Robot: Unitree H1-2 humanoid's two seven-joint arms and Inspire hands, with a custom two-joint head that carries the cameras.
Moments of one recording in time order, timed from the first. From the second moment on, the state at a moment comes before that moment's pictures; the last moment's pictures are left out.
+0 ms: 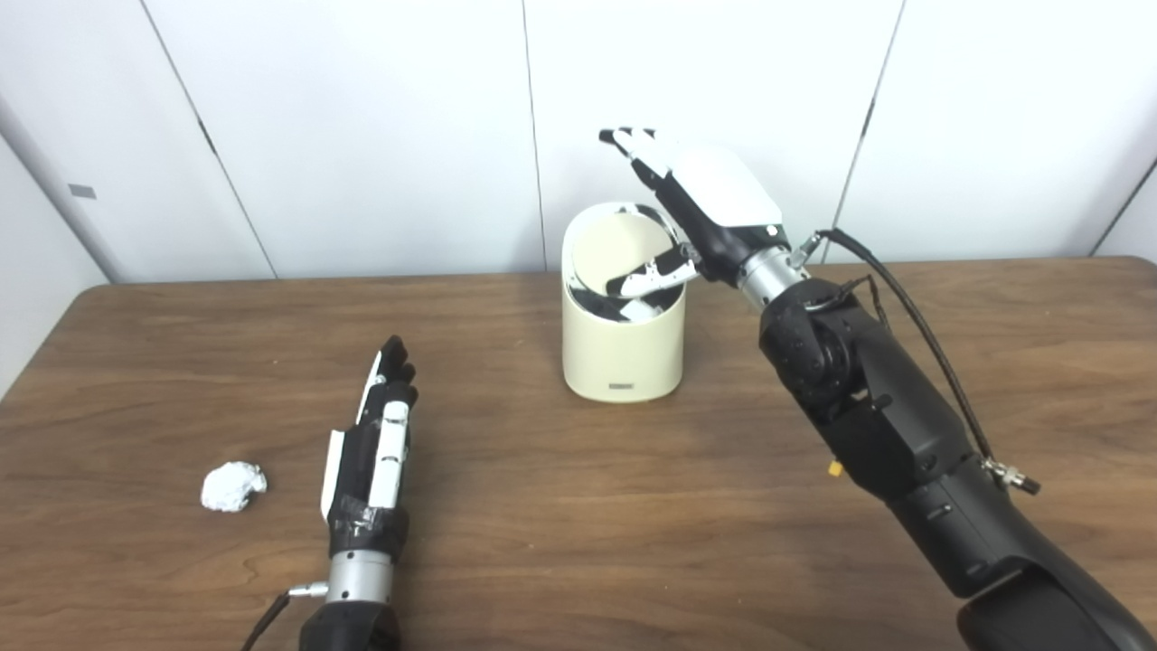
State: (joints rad) left arm -0.02 -0.02 0.07 -0.01 -0.10 -0.16 -0.01; right arm -0.74 -0.25 0.37 0.19 -0.76 0.11 0.04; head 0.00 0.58
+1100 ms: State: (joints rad) left arm -0.02 -0.01 0.06 -0.02 -0.10 -0.12 -0.02; right arm -0.62 -0.08 -0.04 0.04 -0.07 0.47 0.15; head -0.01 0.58
